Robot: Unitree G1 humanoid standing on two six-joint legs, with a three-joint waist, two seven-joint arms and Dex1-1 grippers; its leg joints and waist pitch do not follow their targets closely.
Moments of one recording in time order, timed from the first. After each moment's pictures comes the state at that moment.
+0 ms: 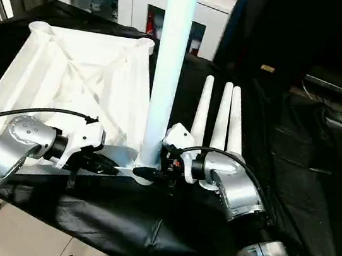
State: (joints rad) left arm -0.50 0.53 -0.32 0.33 -0.02 0.22 -1.26; right arm -0.52 -0.30 0.27 0.42 0.12 0.20 1.13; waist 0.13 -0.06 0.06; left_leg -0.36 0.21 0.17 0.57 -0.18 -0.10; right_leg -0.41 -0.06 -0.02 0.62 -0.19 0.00
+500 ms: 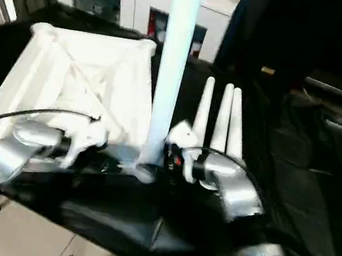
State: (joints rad) left arm -0.59 0.37 -0.29 0.48 0.04 0.29 -0.96; right arm -0.56 -0.12 0.14 0.61 0.10 0.19 0.68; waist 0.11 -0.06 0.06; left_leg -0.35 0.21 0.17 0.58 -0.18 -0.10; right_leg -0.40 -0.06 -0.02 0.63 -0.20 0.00
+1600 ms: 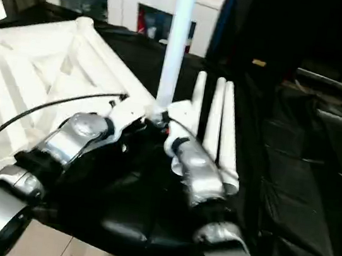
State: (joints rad) left arm -0.84 0.14 -0.20 0.87 0.15 0.04 -0.37; right arm -0.57 -0.05 0.07 0.53 0.05 0.13 0.33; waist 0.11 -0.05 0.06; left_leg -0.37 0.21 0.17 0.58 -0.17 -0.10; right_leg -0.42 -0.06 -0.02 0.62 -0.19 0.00
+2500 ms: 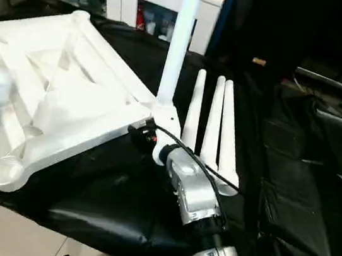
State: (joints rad) left arm -0.12 0.31 0.33 -0.16 0.36 0.41 0.15; right arm -0.49 0.02 0.18 0.38 0.04 0.30 0.33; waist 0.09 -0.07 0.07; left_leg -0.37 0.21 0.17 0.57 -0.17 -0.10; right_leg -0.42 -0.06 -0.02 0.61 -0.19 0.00
